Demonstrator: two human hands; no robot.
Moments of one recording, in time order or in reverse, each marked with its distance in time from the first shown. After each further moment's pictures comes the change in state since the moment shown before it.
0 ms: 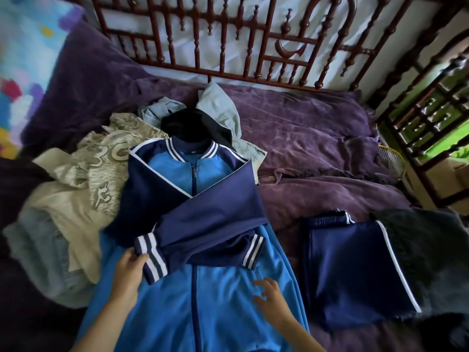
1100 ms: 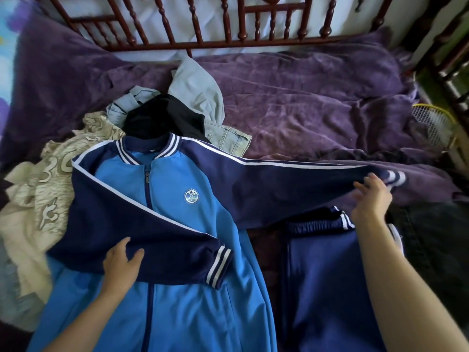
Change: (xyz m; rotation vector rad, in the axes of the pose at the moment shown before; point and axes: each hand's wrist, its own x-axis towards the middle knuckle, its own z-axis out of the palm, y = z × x) left_hand -0.006 0.024 0.141 0.829 0.129 0.156; right_hand 0.175 0.084 -0.323 1.321 0.875 0.123
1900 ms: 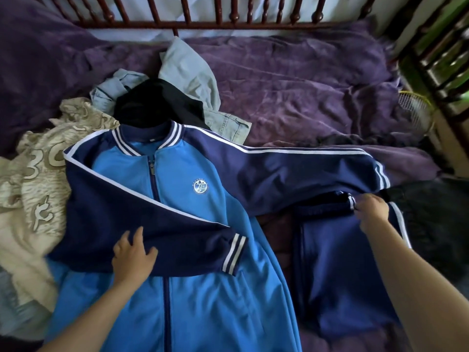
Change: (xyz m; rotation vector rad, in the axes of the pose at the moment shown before) left_hand 0.035 -0.020 -0.007 0.387 -0.133 0.100; right_hand -0.024 0.038 -0.038 -0.612 0.095 0.125
